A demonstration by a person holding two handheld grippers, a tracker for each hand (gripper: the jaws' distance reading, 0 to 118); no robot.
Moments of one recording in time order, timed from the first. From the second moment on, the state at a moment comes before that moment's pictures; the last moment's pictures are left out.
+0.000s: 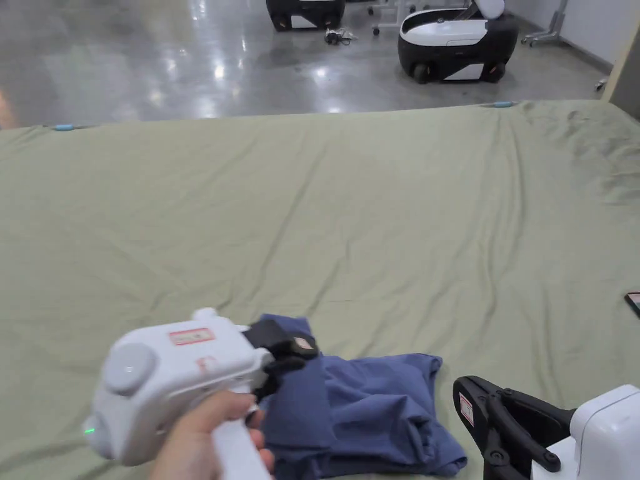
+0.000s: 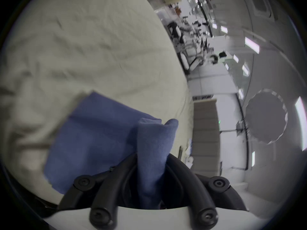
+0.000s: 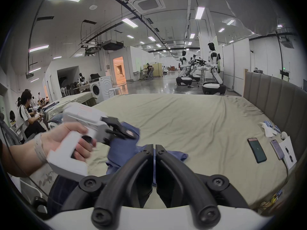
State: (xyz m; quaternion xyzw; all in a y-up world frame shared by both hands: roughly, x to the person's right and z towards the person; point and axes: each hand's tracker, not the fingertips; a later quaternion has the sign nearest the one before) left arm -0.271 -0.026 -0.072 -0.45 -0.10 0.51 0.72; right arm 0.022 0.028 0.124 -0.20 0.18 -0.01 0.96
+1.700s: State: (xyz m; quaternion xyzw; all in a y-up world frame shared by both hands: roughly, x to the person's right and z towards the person) left arm -0.370 -0.066 -0.039 -0.42 -0.19 0.38 0.80; right arm 0.024 -0.119 -0.043 -0.48 0.16 -0.28 0.82
